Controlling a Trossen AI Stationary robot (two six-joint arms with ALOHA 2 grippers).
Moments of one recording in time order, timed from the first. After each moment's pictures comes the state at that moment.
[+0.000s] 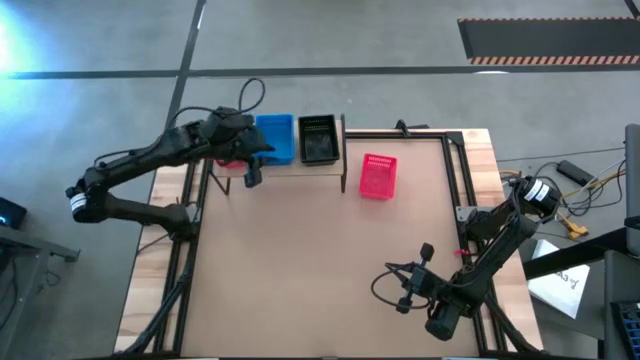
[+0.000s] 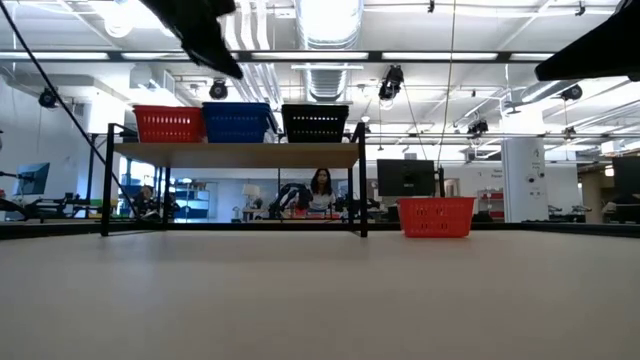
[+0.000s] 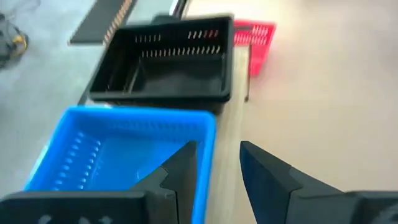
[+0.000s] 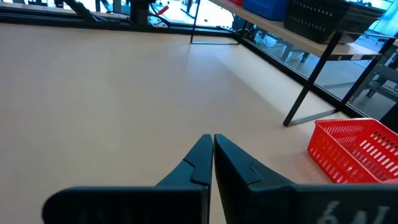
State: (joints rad) left arm 0.47 1.11 1.17 -0.70 0.07 0.32; right arm 0.94 1.61 0.84 -0.48 1.23 1.04
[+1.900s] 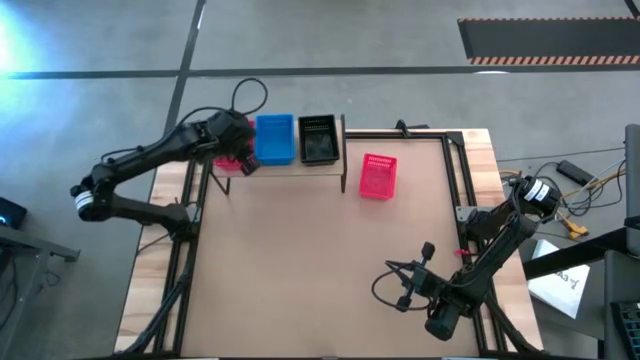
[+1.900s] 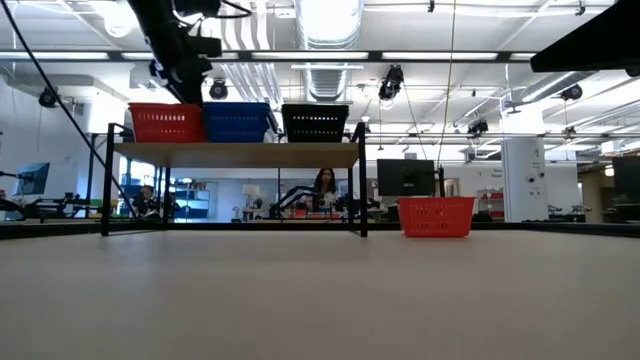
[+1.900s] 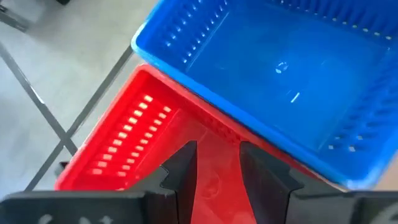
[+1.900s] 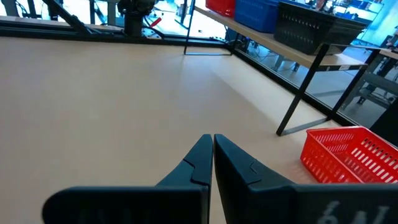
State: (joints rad) left arm 0.55 1.16 1.16 -0.92 -0.38 0.06; right arm 0.94 1.61 0.84 -0.48 1.28 1.04
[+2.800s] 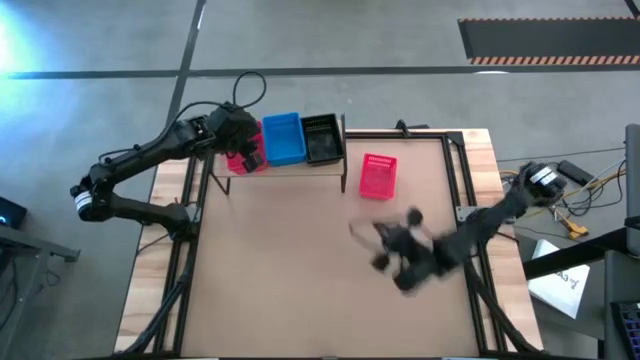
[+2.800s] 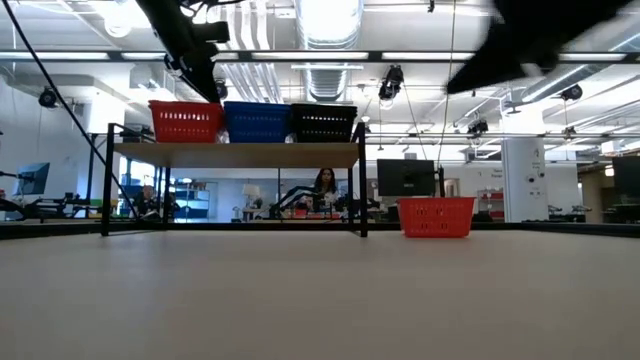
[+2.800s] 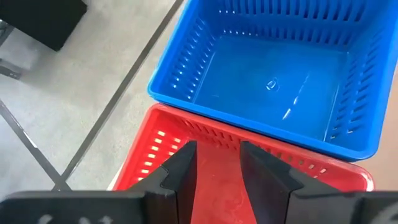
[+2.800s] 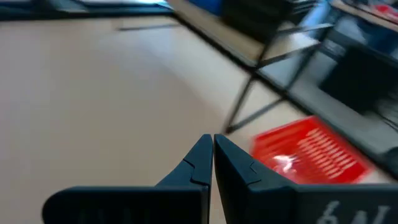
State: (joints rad) left arm 0.55 1.16 1.20 -0.84 -0.30 0.19; right arm 0.57 1.46 0.88 -0.49 1.10 0.80
